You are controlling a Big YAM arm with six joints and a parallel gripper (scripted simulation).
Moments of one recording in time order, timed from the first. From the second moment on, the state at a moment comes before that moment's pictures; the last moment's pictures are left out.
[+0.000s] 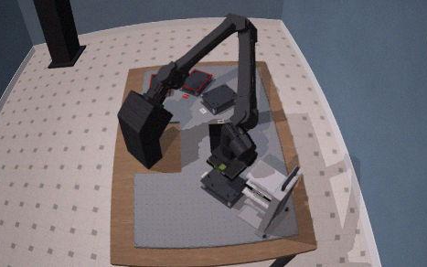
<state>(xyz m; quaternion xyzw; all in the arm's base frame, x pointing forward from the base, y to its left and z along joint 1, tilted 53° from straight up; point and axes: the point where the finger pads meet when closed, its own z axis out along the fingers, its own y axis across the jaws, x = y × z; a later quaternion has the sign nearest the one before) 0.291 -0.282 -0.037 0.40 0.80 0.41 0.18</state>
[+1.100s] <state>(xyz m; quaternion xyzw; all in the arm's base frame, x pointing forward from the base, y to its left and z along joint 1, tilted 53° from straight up) 0.272 -0.288 0.021 0.33 0.83 0.39 0.22</state>
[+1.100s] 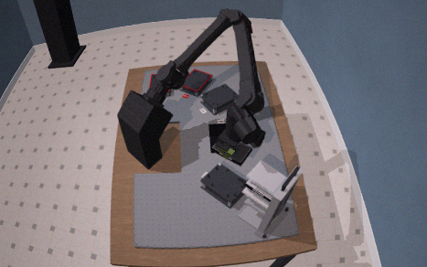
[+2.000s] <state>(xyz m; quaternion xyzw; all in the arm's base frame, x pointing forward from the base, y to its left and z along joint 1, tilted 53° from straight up) 0.301 -0.245 0.088 0.19 0.87 0.35 0.28</state>
